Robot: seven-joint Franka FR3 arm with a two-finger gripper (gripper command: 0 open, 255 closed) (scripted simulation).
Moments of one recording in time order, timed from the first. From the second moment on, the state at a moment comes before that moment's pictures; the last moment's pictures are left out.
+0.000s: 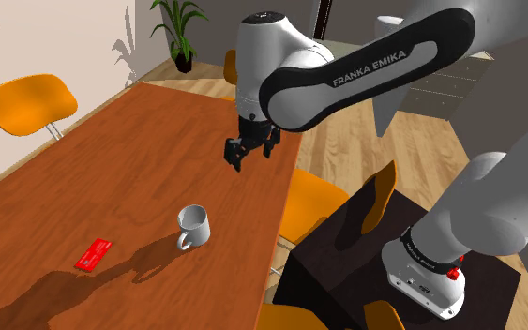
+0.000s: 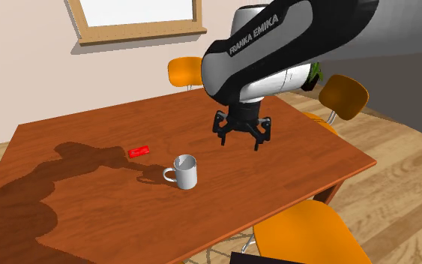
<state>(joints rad) 0.16 -0.11 0.37 -2.29 0.03 2.21 0.60</state>
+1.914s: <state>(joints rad) 0.33 0.50 0.38 -1.96 -0.19 2.40 0.91</state>
